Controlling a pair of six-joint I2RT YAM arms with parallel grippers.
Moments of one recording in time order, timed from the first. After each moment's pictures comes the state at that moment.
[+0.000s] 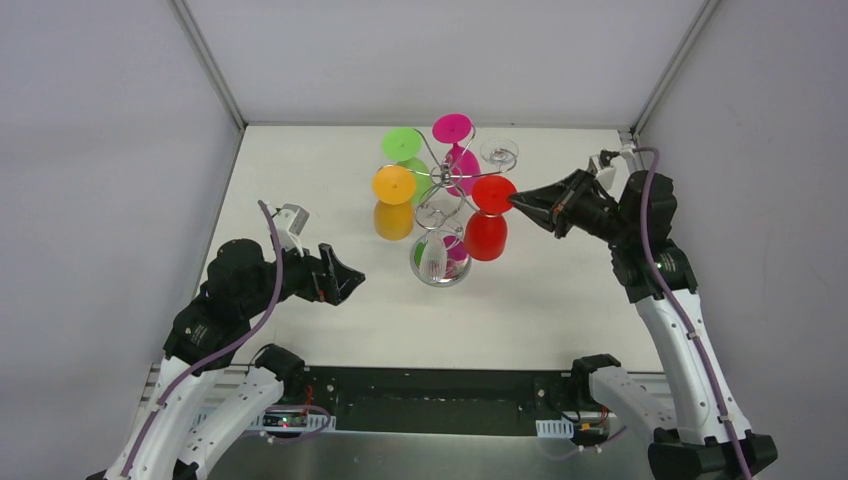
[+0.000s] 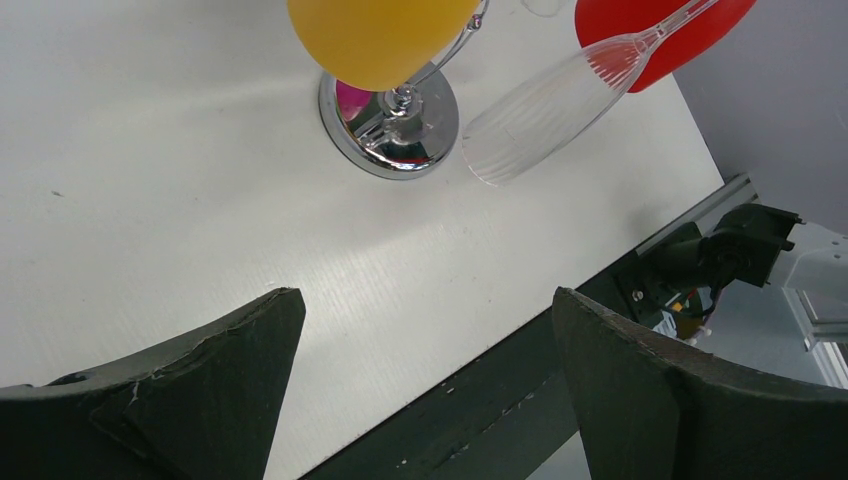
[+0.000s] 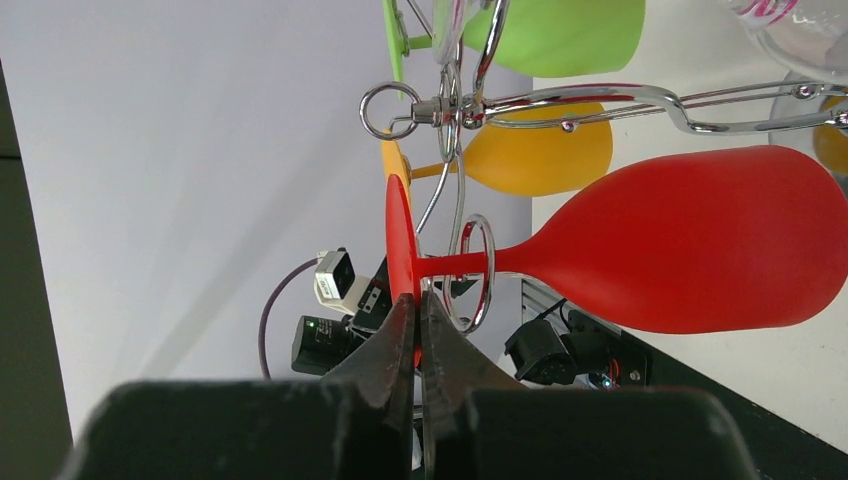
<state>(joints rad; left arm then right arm) -0.45 0.51 0.90 -0.77 0.23 -0.40 0.21 0.90 1.06 -0.38 -0.67 1.33</state>
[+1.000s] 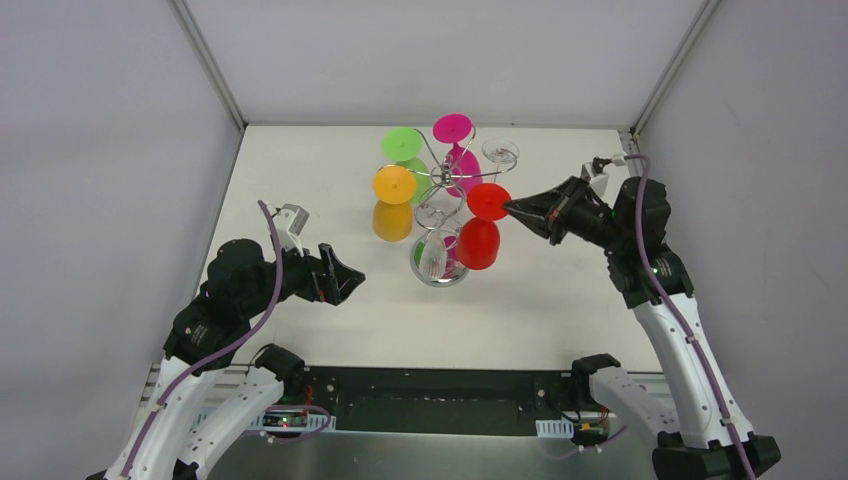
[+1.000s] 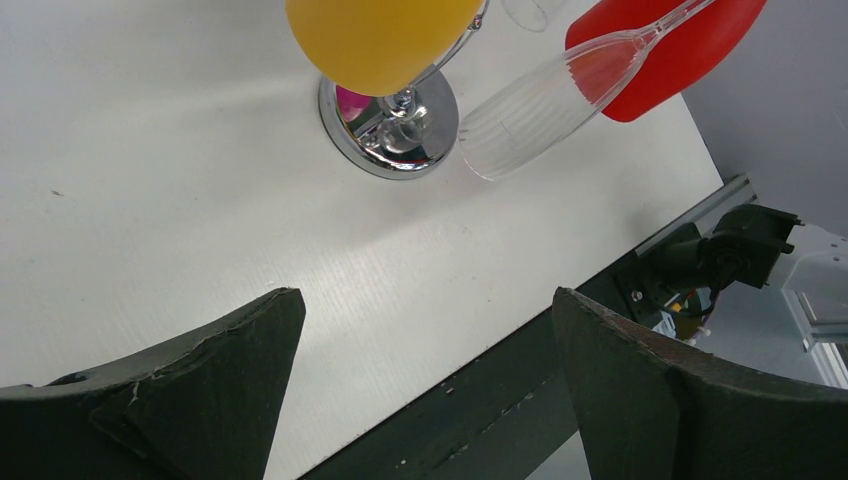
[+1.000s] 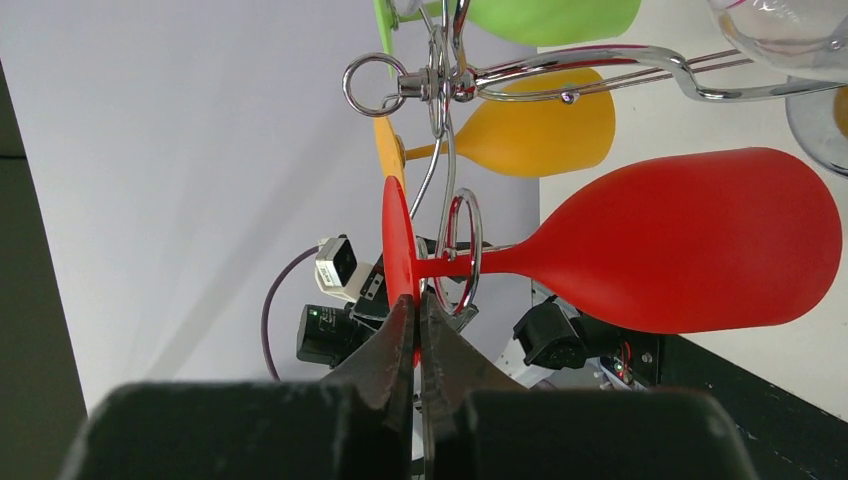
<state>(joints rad) -0.45 0.51 0.90 -0.77 0.23 -0.40 0.24 0.86 1.02 -0.37 -0.67 1.36</state>
